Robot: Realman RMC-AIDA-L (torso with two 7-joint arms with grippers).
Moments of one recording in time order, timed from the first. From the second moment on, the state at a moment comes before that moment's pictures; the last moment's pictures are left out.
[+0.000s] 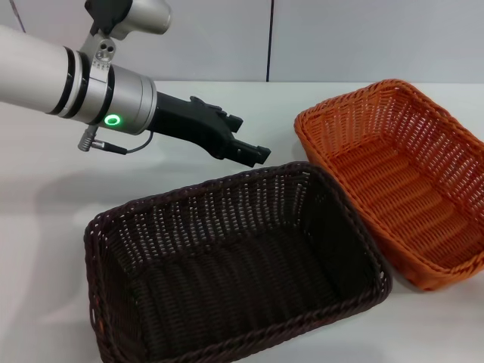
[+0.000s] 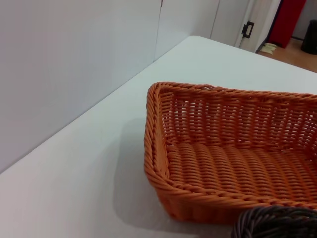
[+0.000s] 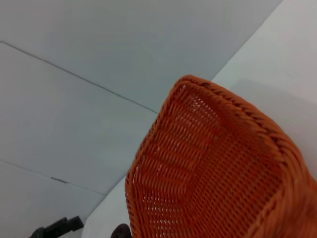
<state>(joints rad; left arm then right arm) -0.85 -2.04 -2.12 -0.81 2.20 -1.28 1.23 0.28 1.96 -0.13 -0.62 -2.18 -1.70 2.09</state>
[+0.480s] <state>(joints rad) -0.84 -2.04 -2.12 -0.81 2.20 -1.28 1.23 0.34 1.94 -0.14 -0.57 -2.18 -1.60 2.14</state>
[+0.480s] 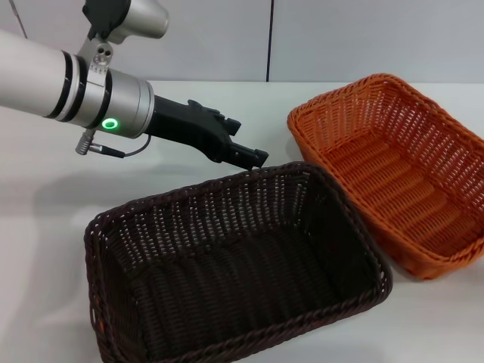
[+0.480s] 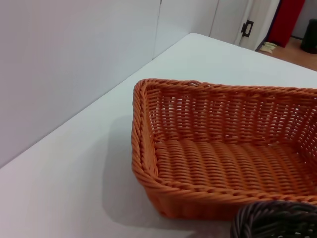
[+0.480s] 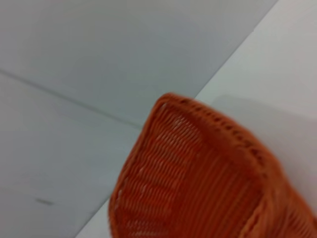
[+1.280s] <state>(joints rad) -0.83 -2.04 -2.13 -0.81 2.20 -1.26 1.23 0.43 1.88 -0.13 -0.54 -2.17 -1.41 2.17</state>
